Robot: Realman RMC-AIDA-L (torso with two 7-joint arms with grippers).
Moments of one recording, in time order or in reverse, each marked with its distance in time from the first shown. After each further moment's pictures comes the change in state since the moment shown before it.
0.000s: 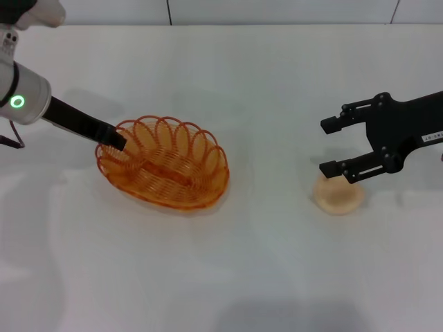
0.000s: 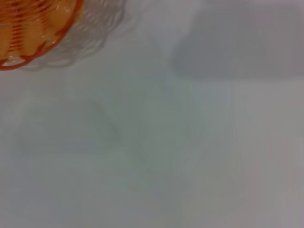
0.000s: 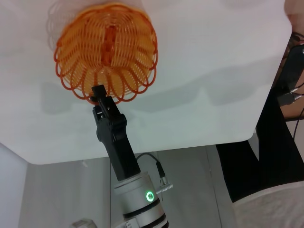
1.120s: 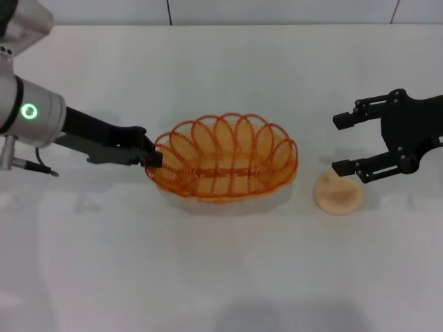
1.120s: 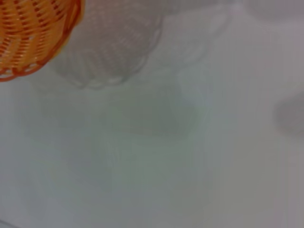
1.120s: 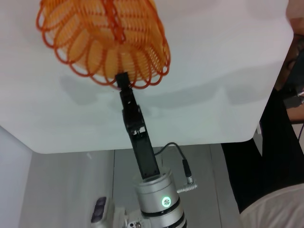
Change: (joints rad) left arm 0.134 -0.048 0.073 0.193 -0.252 0.205 -0.414; right arm -0.060 0.002 0.009 -0.093 0.026 -0.030 -0.027
